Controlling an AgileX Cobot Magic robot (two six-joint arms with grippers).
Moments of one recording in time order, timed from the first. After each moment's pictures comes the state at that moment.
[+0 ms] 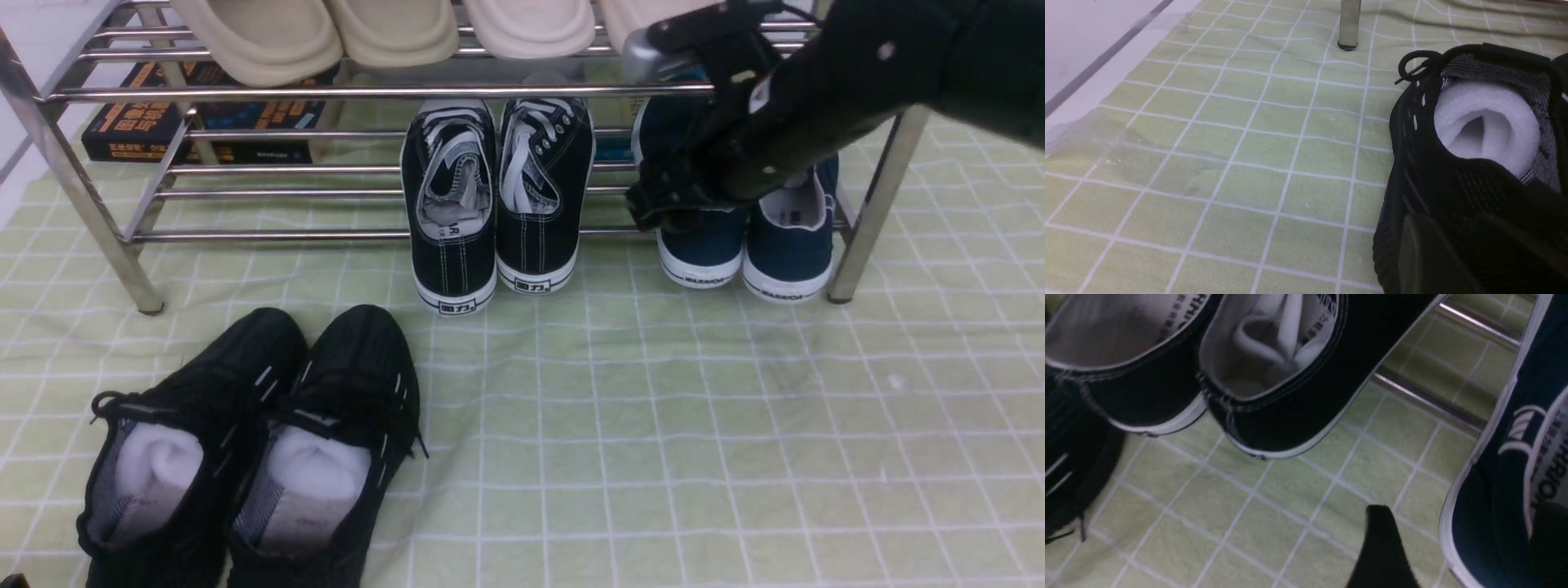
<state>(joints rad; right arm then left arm) 0.45 1.85 -1.57 0.14 0.65 -0.10 0.05 -0.01 0.02 0.21 0.38 -0.24</state>
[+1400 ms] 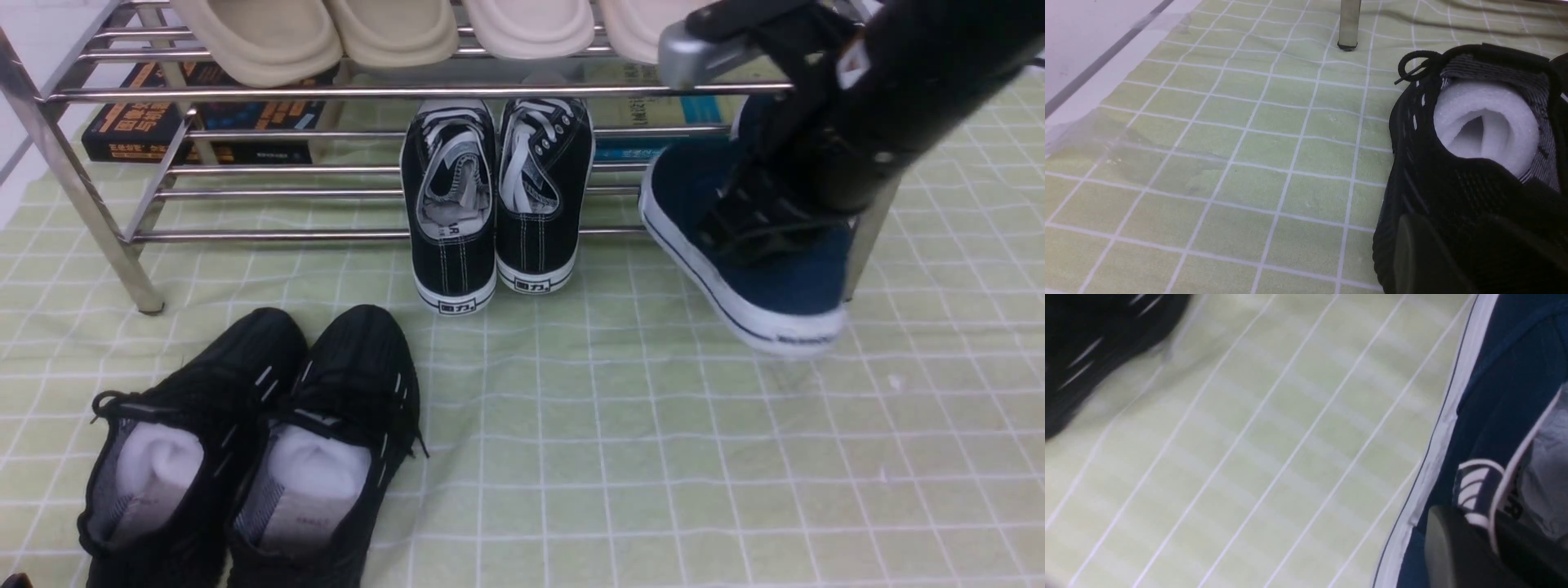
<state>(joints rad) 0.54 1.57 -1.57 0.13 1.18 -0.07 0.05 -0.01 0.02 0.21 0.38 -0.24</state>
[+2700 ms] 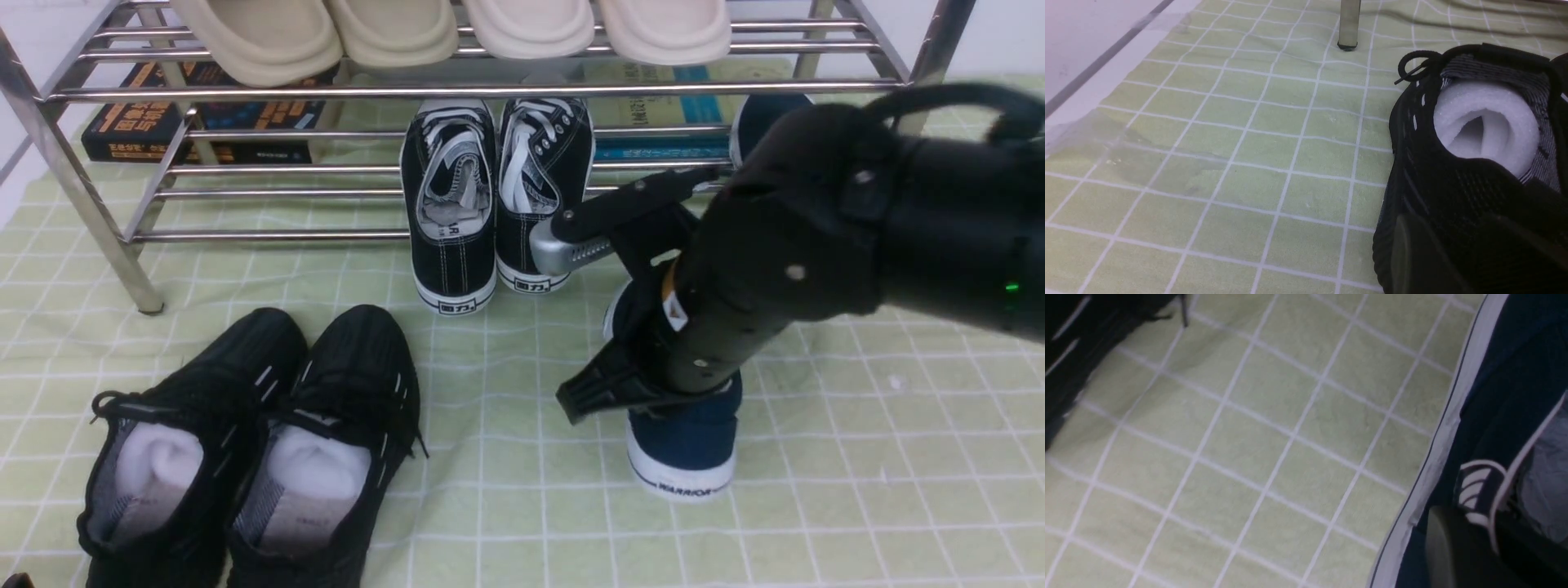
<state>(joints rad) 0.81 1.70 -1.33 -0.14 0.88 0.45 0.05 -0.01 0.02 0.21 0.38 -0.24</state>
